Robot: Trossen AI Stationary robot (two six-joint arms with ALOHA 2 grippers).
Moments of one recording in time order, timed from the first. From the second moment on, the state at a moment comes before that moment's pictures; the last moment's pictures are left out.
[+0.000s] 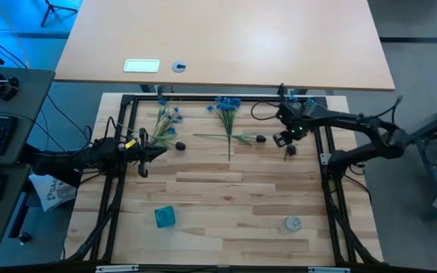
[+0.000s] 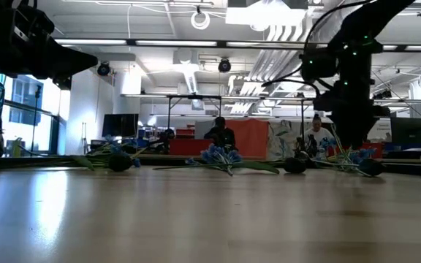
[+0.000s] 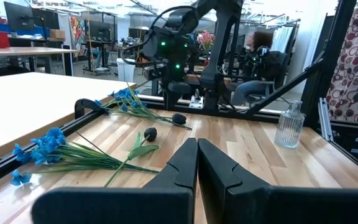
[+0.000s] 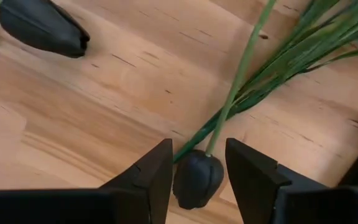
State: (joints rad) left arm 0.05 0.00 0.01 0.03 -0.12 -0.06; right arm -0.60 1.32 0.78 -0.89 0.06 0.50
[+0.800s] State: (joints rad) left arm 0.05 0.00 0.01 0.03 -0.12 -0.06; right arm -0.68 1.35 0.66 -0.68 0.11 0.52
